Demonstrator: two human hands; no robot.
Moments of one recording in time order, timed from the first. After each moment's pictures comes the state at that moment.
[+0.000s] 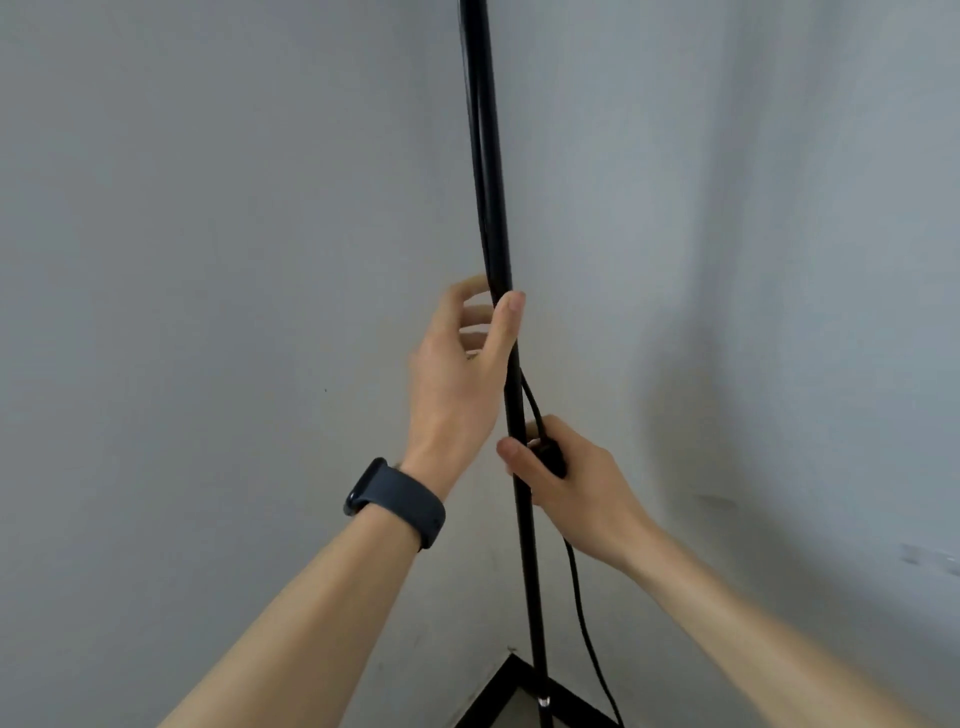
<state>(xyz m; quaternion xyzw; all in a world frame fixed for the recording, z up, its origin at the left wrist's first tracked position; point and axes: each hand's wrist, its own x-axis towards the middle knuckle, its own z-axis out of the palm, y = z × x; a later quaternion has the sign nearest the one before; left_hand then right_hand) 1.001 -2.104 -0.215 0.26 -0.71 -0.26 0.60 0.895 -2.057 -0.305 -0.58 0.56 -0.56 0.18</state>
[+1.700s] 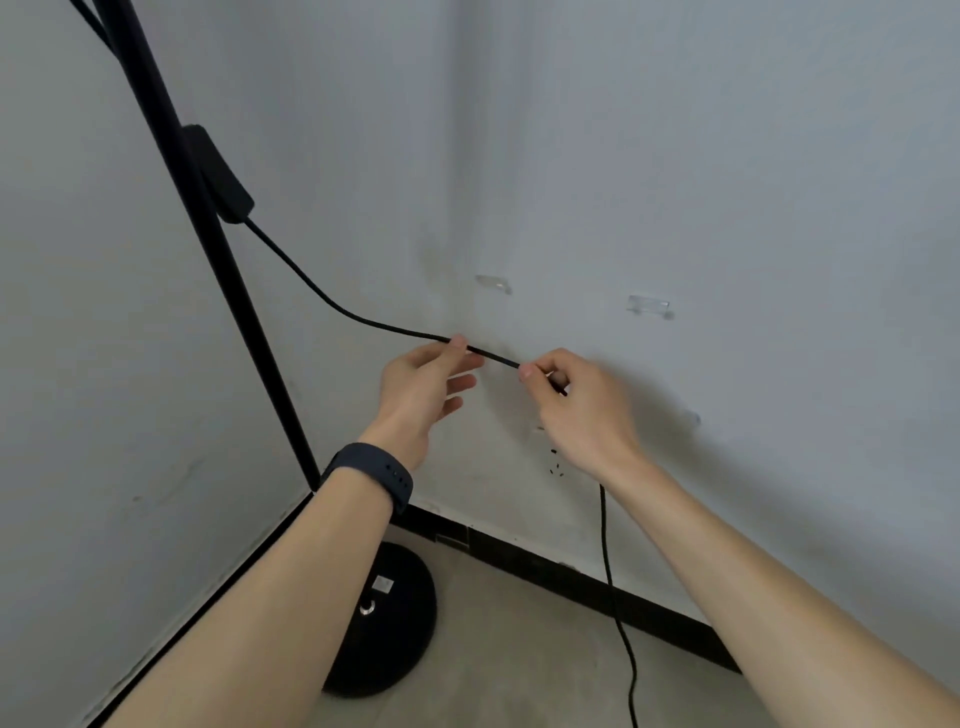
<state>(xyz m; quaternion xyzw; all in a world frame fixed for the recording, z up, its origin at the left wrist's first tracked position) 0.861 -2.064 -0.460 0.37 -0.57 -0.65 0.34 0.749 -1.939 -0.463 -0.41 0.78 -0.48 0.05</state>
